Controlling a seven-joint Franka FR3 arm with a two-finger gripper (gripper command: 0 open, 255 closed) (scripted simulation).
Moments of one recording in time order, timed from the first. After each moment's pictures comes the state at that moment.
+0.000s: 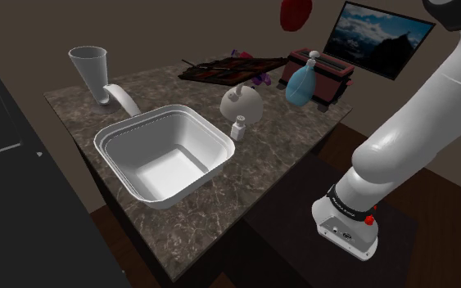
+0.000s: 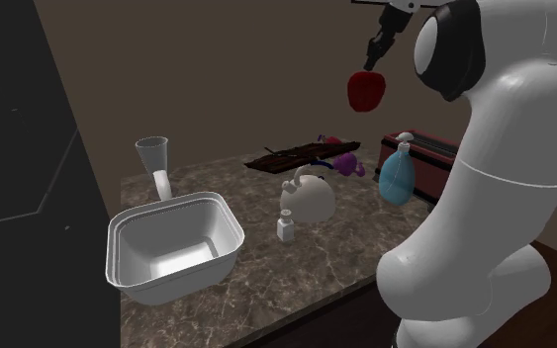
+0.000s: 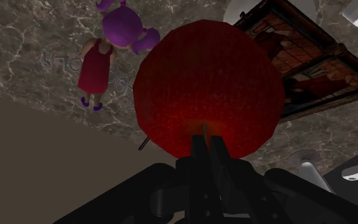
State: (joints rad) arm -0.30 -0.02 -0.30 -1.40 0.32 1.65 -0.99
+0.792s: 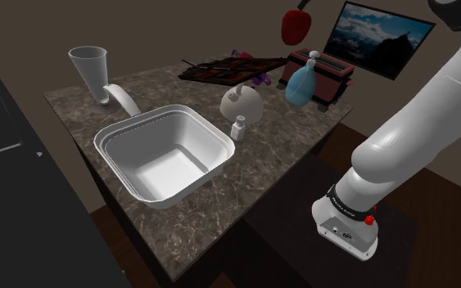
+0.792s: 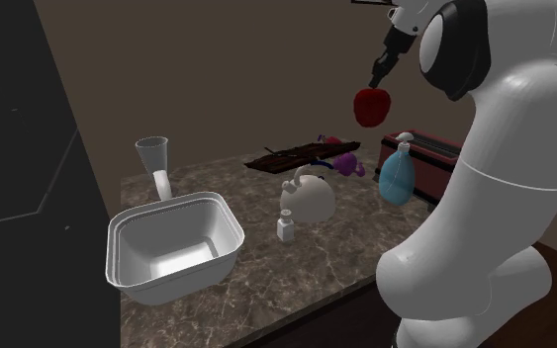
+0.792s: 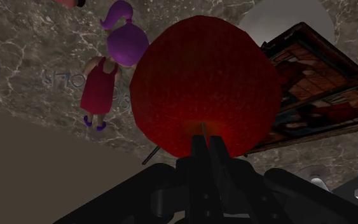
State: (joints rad) arm -0.32 -0.04 -0.32 -1.56 0.33 1.77 -1.07
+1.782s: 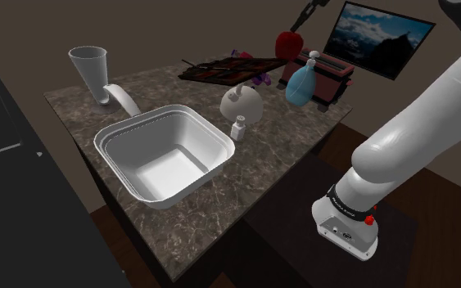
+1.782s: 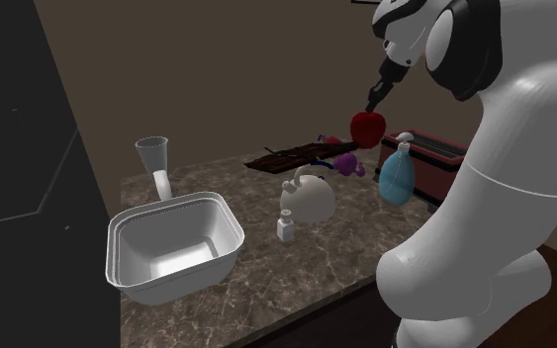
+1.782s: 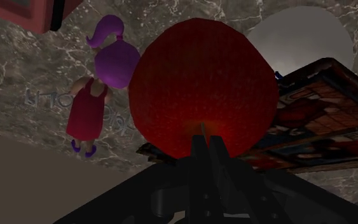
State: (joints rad) arm -0.31 -0.08 -0.31 -1.81 0.33 1.97 -1.12
